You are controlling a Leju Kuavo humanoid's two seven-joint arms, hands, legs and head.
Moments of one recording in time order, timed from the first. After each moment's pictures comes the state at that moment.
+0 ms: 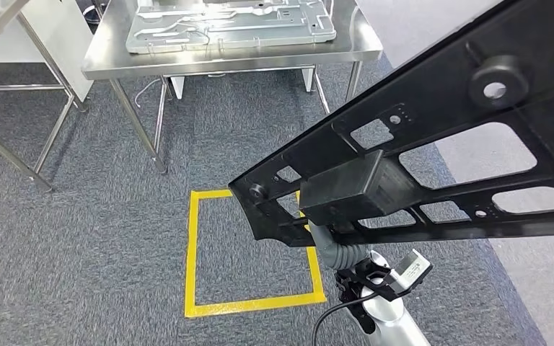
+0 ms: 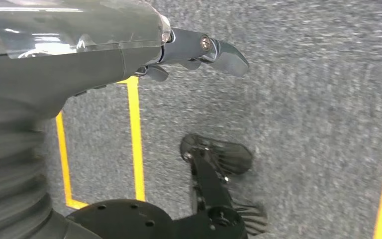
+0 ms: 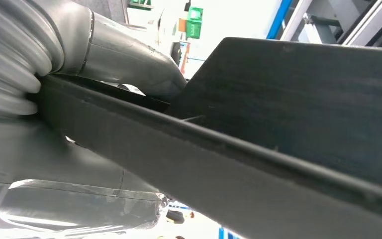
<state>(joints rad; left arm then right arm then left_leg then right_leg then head) -0.07 -0.06 1.20 -0.22 -0.96 -0.05 -0.24 -0.21 0.00 0.45 -1.66 0.02 0.02 -0.70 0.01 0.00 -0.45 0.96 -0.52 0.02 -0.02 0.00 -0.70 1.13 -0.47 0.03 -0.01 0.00</state>
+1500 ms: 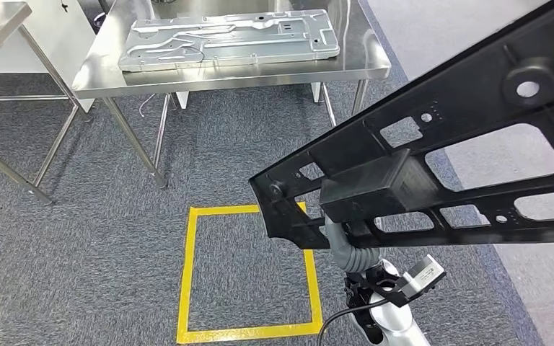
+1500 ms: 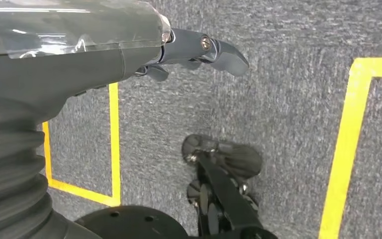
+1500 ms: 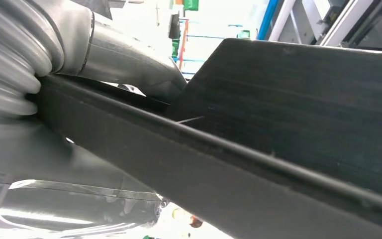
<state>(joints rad) -0.07 -0.06 1.20 -0.22 -0.97 -0.04 -0.24 -0.15 -0.01 0.41 -1.70 0.02 -0.05 -0.69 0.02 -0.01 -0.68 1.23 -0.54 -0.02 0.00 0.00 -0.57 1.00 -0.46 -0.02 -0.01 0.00</state>
